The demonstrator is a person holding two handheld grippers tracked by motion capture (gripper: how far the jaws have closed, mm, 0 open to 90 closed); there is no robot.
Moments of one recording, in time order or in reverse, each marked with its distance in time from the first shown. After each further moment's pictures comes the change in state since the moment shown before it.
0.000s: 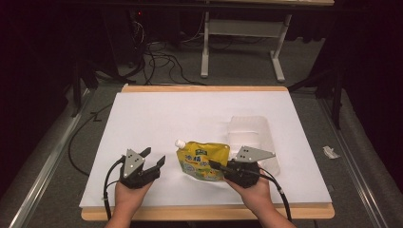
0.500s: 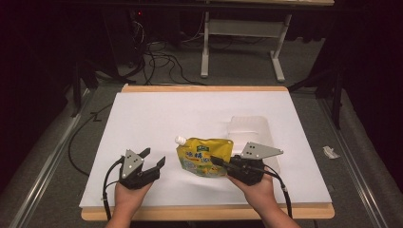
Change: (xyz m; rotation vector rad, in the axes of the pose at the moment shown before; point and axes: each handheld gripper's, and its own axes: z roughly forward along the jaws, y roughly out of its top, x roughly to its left) left arm 0.000 -0.001 -0.003 -0.003 -0.016 -0.011; right arm 0.000 0.016 -0.014 -0.070 0.033 -0.006
